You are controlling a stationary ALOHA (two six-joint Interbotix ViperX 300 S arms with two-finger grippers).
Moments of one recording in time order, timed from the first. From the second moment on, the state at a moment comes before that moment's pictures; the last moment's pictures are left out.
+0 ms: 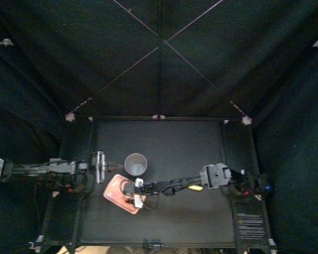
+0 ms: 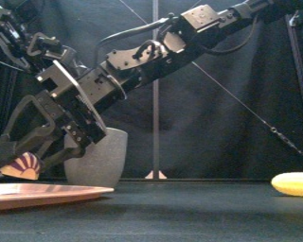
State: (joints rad) left arm 0.12 -0.97 1.20 0.03 -0.11 0.00; right arm 0.09 0.62 -0.10 0.13 0.11 0.05
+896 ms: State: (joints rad) left arm 0.12 -0.97 1.21 0.04 -0.11 0.00; right arm 0.11 0.31 0.19 0.06 0.00 0.05
